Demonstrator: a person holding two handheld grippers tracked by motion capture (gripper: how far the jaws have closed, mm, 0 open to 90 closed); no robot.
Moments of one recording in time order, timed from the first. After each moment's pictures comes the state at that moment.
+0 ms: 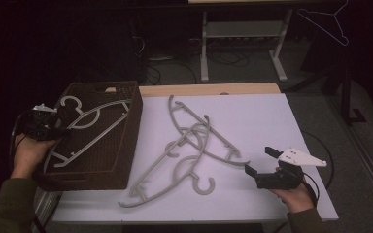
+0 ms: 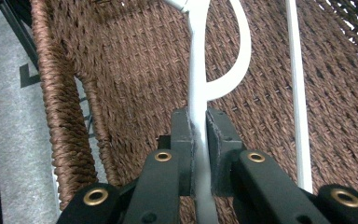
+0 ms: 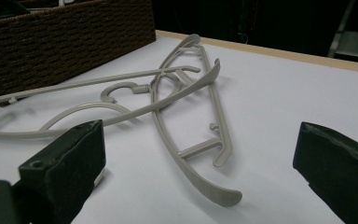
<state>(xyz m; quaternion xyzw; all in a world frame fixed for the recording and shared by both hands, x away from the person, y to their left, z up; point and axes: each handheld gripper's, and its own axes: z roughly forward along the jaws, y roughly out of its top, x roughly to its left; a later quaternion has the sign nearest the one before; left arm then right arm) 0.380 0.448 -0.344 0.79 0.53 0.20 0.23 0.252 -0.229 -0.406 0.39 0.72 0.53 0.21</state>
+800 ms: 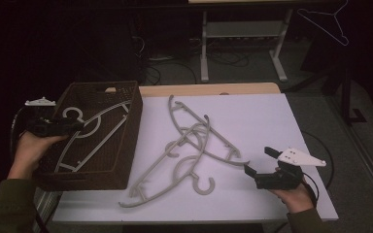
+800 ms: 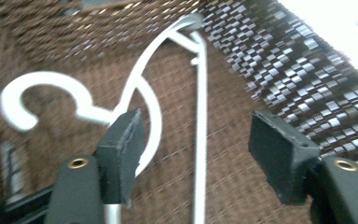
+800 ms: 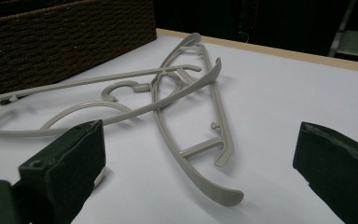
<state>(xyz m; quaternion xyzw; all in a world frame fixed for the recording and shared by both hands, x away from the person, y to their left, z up) 0.373 0.422 -0.318 0.78 0.49 0.17 0.36 0.251 -0.227 -0.405 0.39 0.72 0.53 0.20</state>
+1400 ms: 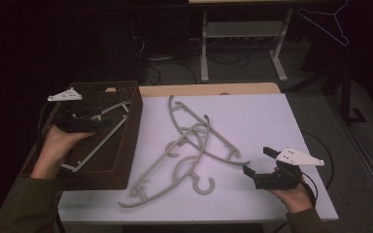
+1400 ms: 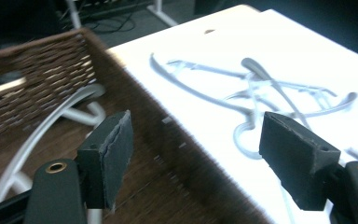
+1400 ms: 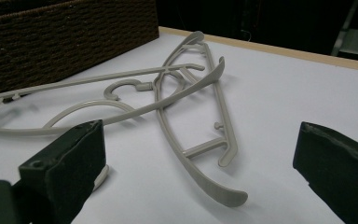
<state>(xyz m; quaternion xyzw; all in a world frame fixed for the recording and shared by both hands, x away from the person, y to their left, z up) 0.363 0.333 -0.290 0.79 0.39 0.15 0.45 0.252 -0.224 -0.404 0.39 0.73 0.53 0.20</state>
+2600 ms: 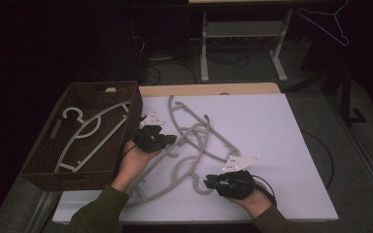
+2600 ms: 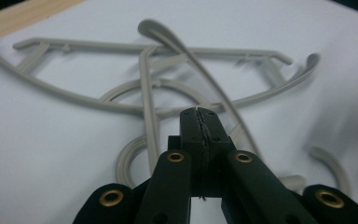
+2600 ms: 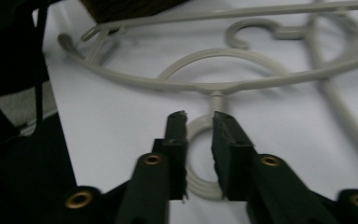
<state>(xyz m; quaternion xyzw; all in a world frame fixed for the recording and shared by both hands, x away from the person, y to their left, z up) 0.357 0.162 -0.372 0.85 0.32 0.11 0.40 0.250 -0.114 -0.418 0.29 0.84 0.45 0.04</state>
